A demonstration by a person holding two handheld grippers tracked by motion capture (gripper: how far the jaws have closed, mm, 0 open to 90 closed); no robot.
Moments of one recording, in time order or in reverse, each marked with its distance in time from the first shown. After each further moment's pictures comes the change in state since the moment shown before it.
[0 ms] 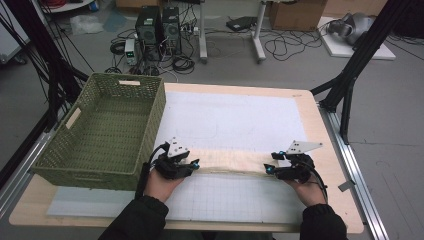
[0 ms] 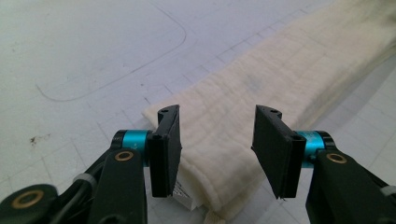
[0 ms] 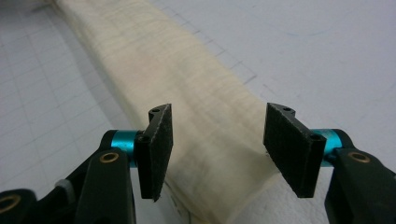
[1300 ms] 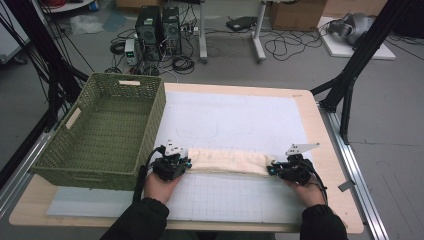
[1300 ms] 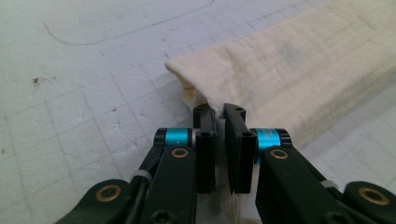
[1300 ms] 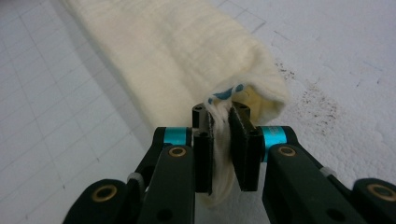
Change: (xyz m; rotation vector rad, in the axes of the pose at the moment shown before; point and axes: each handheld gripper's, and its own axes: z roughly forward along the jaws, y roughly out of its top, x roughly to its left) left arm 0.008 -0.018 0.007 0.058 0.038 -0.135; right arm -0.006 -0.015 0.008 0.115 0.057 0.114
